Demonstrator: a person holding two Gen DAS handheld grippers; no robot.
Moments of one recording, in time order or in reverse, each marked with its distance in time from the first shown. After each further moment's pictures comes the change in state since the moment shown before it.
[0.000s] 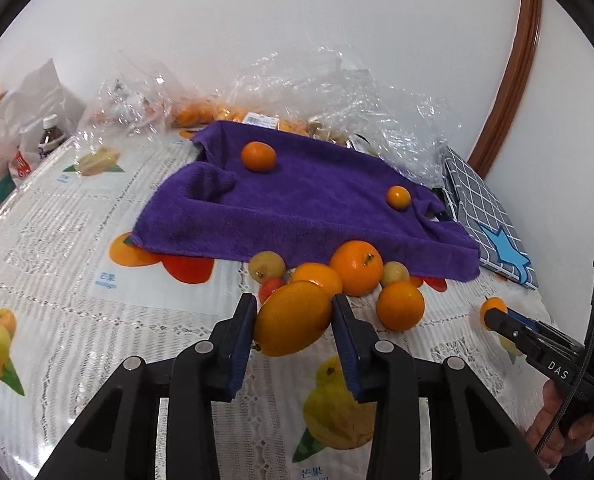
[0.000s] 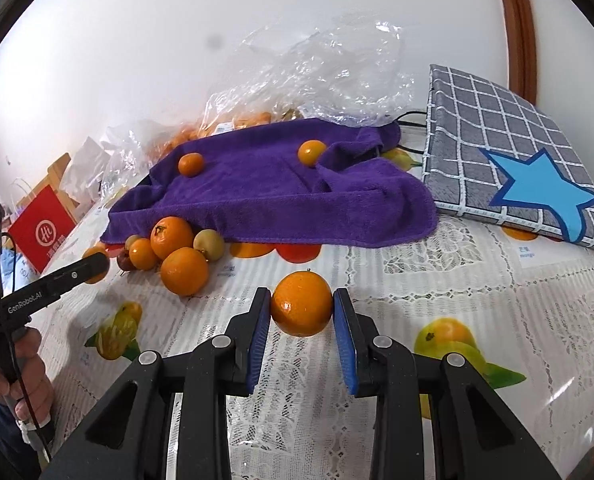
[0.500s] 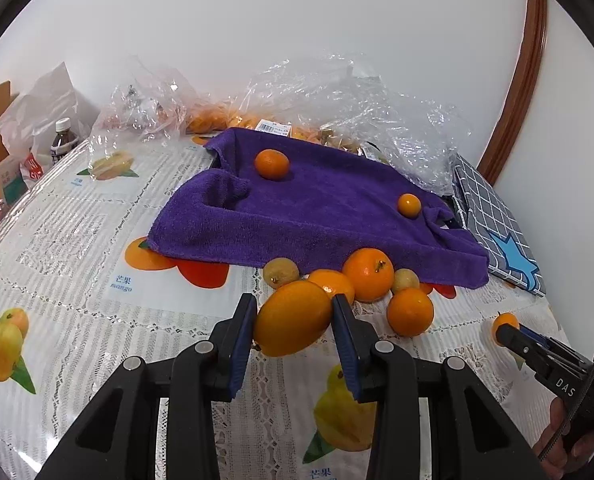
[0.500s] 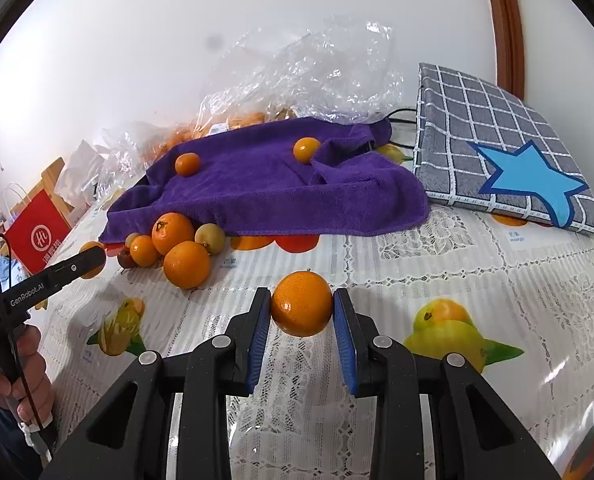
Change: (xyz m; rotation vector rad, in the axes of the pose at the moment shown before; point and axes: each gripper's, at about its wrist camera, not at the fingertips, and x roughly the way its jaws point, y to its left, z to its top) left arm -0.004 0.002 -0.001 -0.012 -0.024 0.035; right arm -0.008 0.004 -0.008 0.027 -0.009 -0.024
